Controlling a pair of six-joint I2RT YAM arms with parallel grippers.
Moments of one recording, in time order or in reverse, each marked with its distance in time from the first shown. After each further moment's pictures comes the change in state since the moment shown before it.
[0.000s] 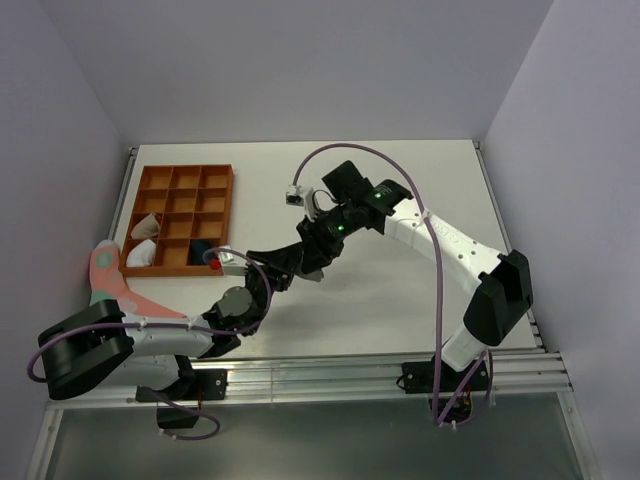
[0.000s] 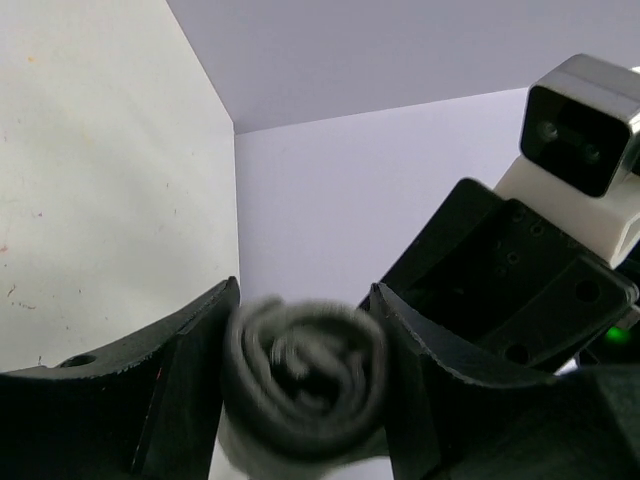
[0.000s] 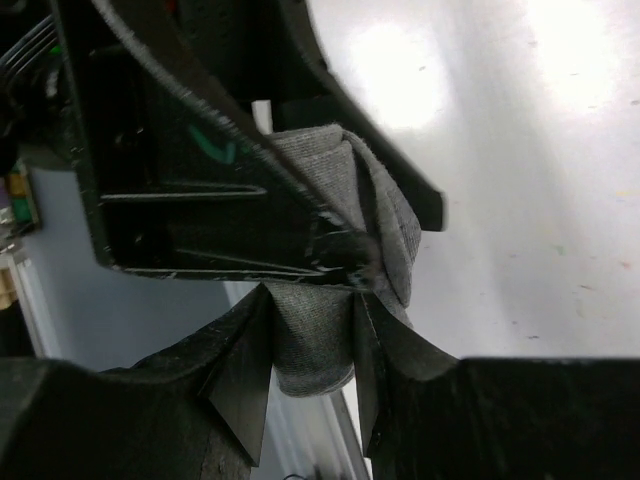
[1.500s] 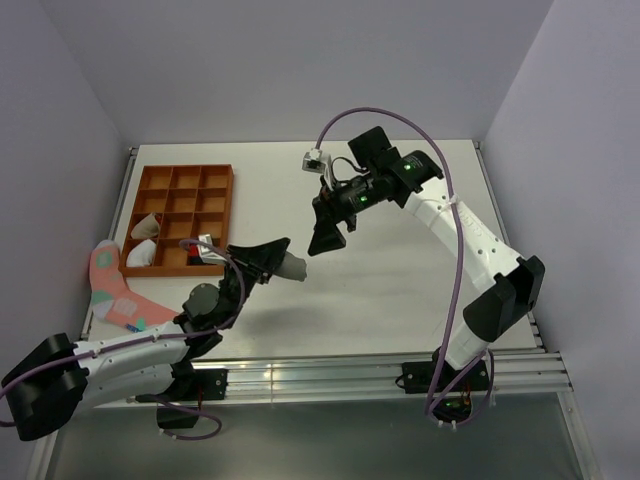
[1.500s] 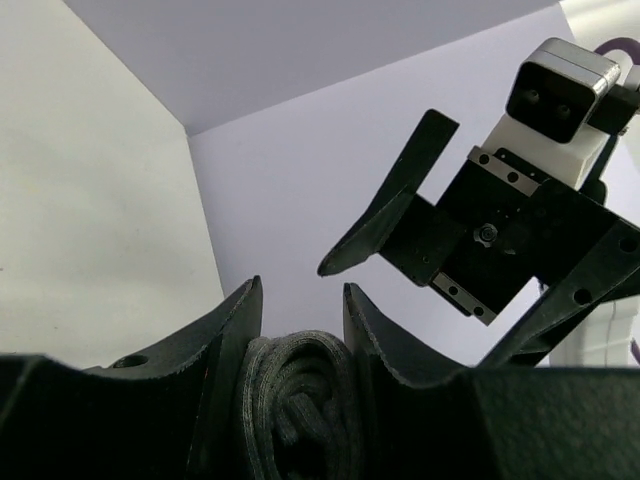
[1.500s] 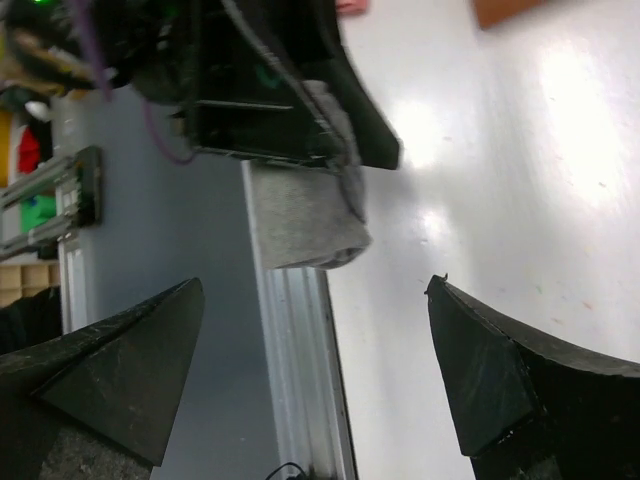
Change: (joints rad) left arm 0.124 -0.288 -0.039 -0.122 0.217 0.167; right arm -0.130 0.009 0.226 -0.172 -0.195 -0.108
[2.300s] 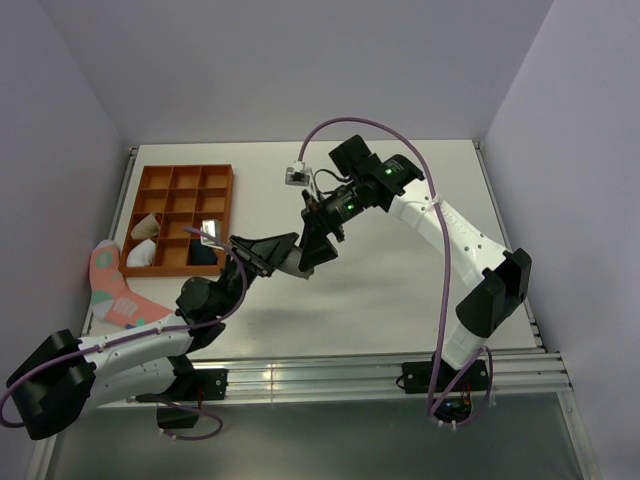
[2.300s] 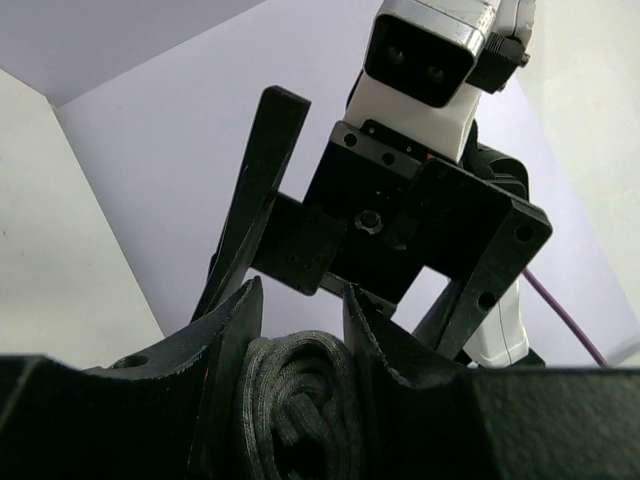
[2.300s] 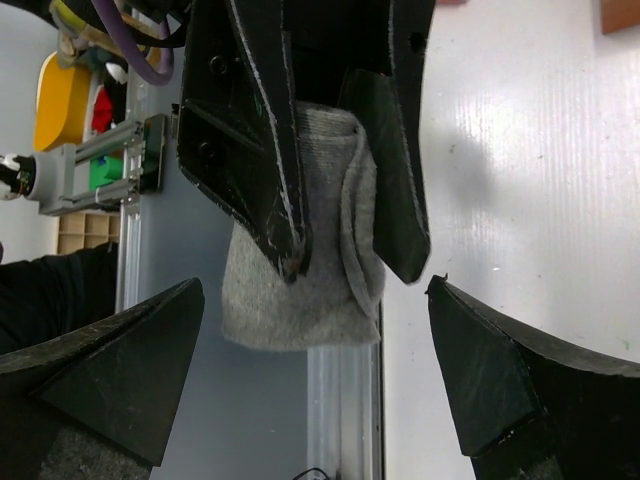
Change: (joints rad) left arm 0.085 0.050 0.052 0.183 0.319 0.014; right arm 0.066 0.050 0.029 -0.050 -0.154 -0.041
